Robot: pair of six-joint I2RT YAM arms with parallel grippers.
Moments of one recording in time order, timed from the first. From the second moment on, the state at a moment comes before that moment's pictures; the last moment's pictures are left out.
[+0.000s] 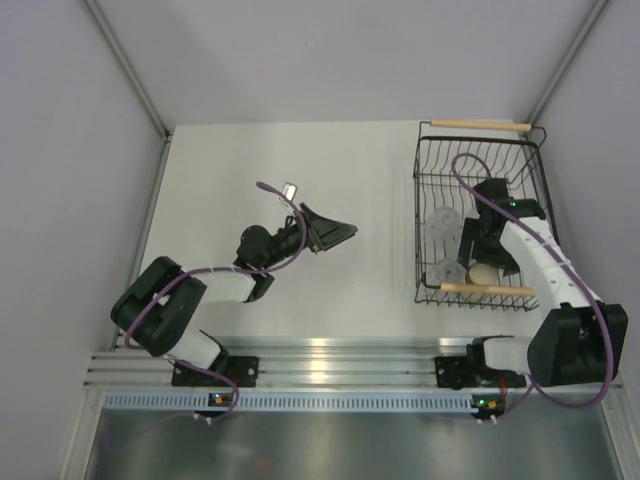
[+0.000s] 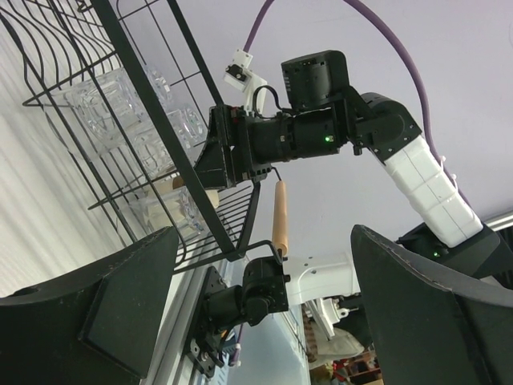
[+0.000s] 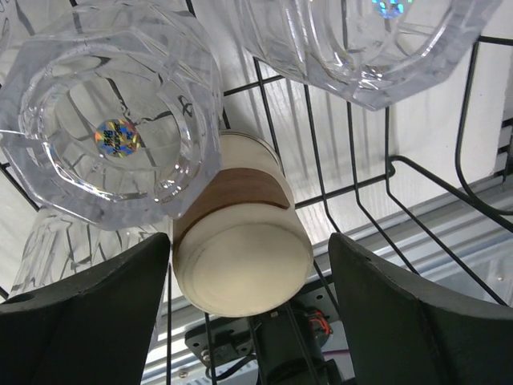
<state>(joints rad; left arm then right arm) -0.62 1.50 0.48 1.27 0.50 -1.29 0.09 1.28 1.01 -1.09 0.30 0.35</state>
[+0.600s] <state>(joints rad) -0.61 1.36 0.56 1.00 0.49 -1.11 0.10 1.05 1.30 -1.19 0.29 0.32</state>
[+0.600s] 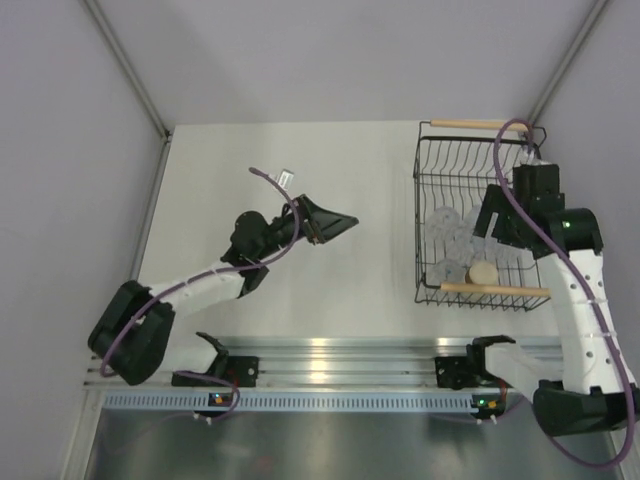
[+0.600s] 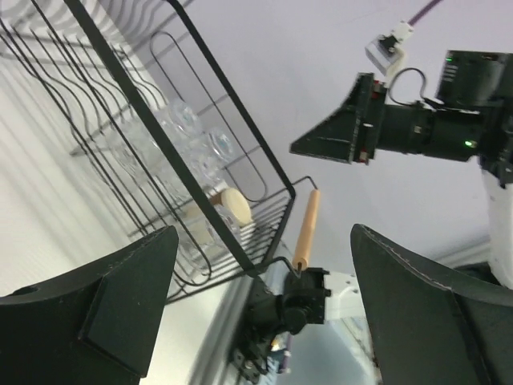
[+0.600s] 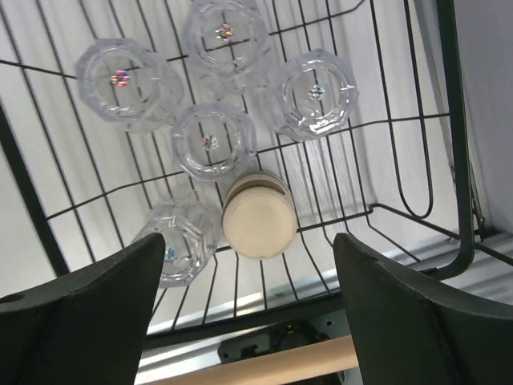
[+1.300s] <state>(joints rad) -0.61 0.73 0.89 -0.26 -0.31 -0.47 0.10 0.70 1.28 -0.87 0.17 0.26</state>
